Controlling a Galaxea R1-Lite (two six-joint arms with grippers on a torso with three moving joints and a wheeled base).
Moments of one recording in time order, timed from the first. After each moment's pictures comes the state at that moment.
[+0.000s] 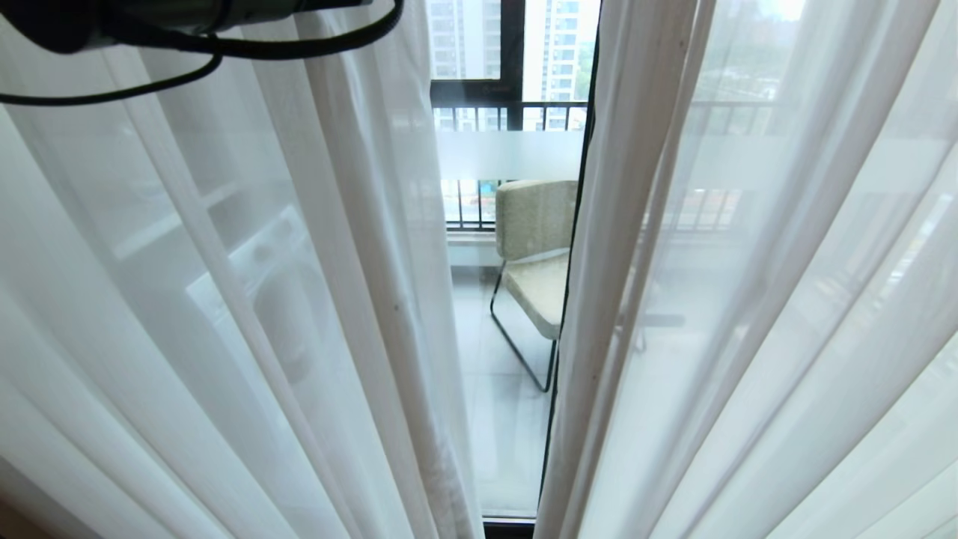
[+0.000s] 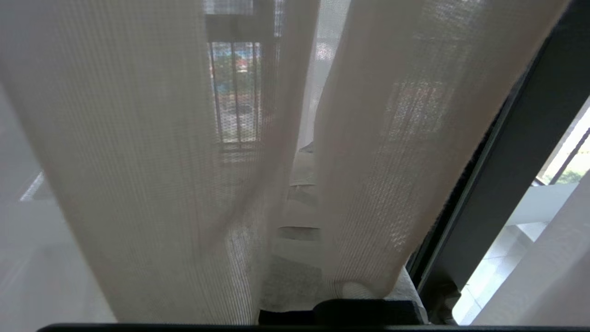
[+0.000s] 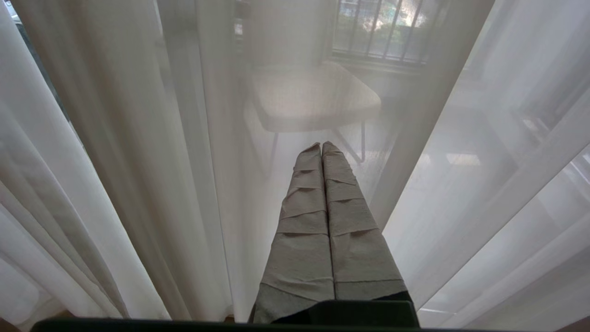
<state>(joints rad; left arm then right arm) -0.62 1.64 -1.76 -0.03 0.40 -0.01 0.00 0.00 0.00 0.00 0.04 -0.09</state>
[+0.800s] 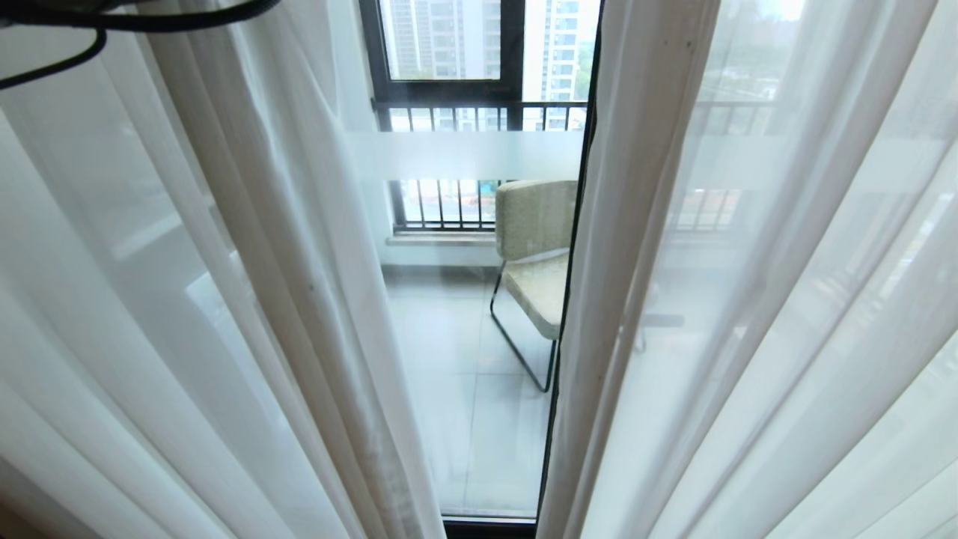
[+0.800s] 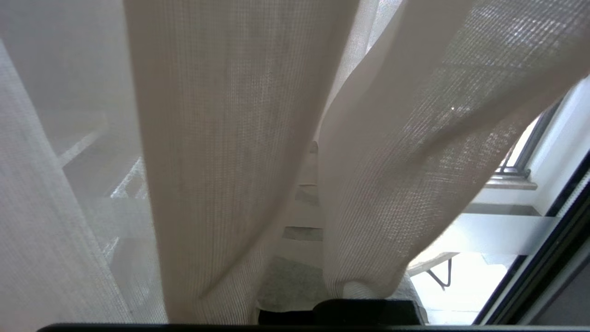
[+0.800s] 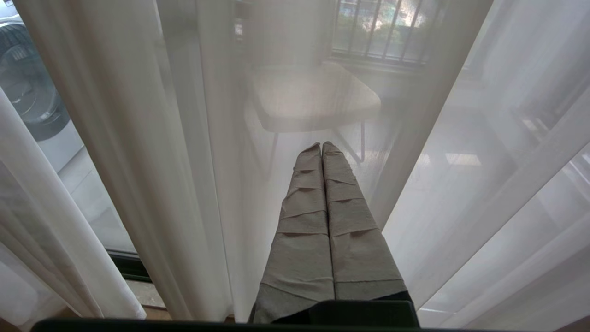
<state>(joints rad) -0.41 1.59 -1.74 -0.03 0.39 0.00 0.00 0.00 0.00 0.00 0.04 -0.09</state>
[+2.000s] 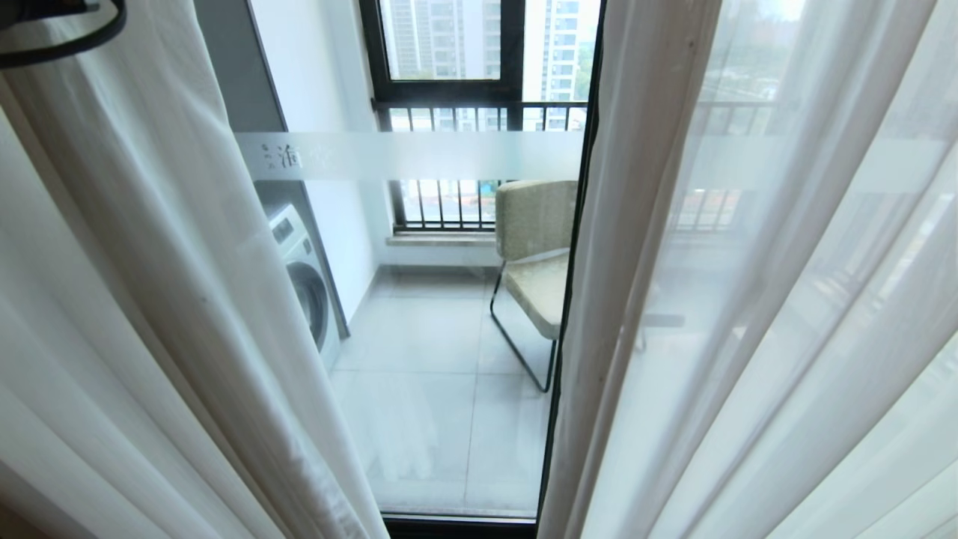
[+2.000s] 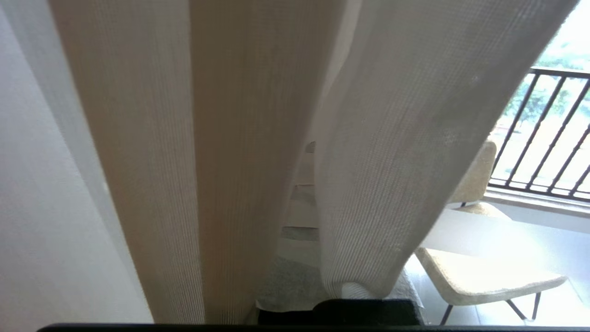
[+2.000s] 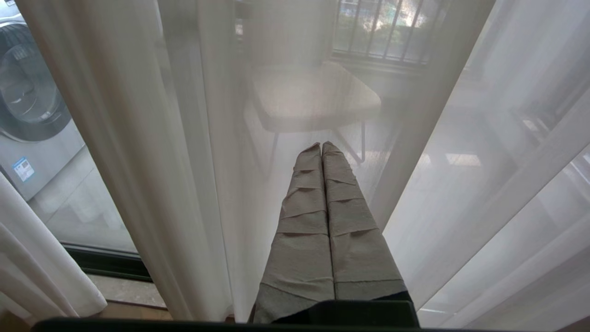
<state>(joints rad) -0.07 1.47 -1.59 -0.03 0.28 -0.02 0.00 0.00 0.00 0.00 0.04 -0.09</state>
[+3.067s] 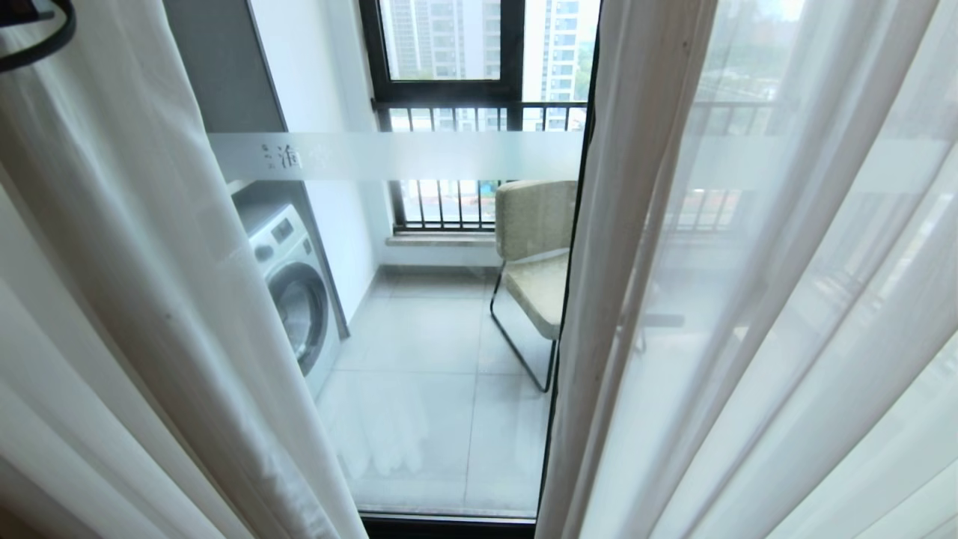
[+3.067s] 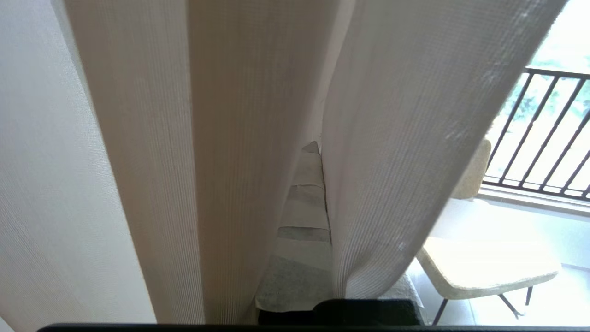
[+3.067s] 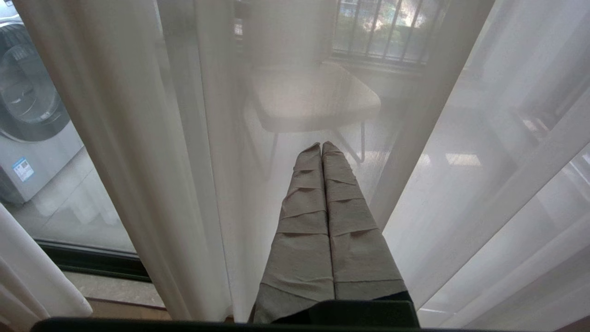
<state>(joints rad) 0.00 1.41 -1.53 -0.02 0.19 -0.05 0.00 0.00 0.00 0.00 0.04 -0.09</state>
